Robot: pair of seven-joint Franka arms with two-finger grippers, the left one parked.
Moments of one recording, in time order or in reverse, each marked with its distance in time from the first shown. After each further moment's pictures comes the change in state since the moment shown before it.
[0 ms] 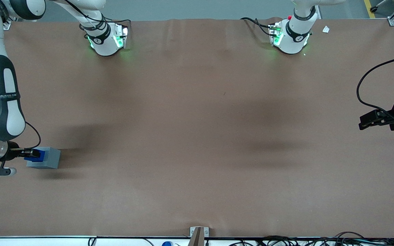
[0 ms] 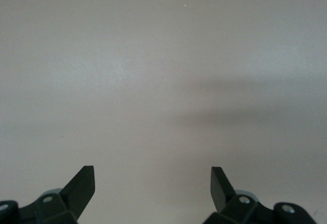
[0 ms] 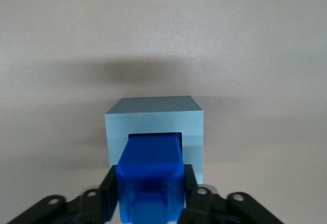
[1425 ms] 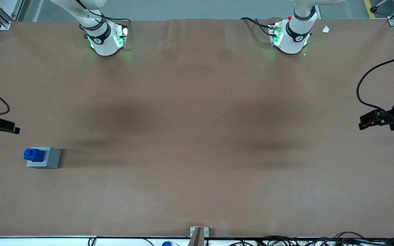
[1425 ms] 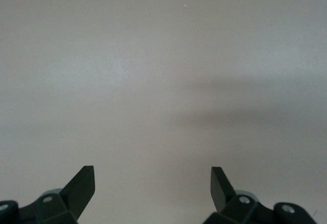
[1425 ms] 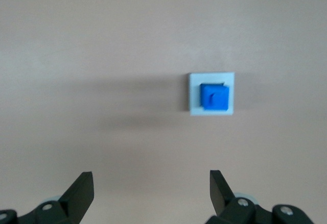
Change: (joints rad) arm 0.095 -0.359 0.017 0.125 0.082 -0.477 0.087
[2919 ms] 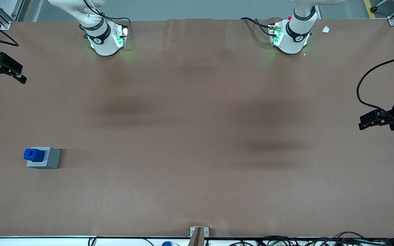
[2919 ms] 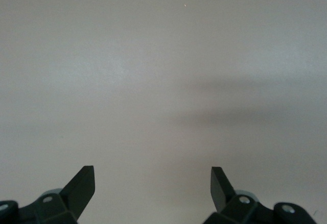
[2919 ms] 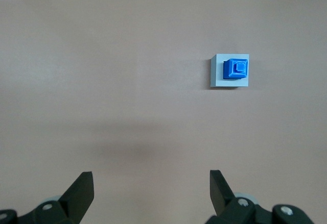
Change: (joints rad) arm 0.119 -0.423 0.003 -0.289 -0.029 -0.010 0.080
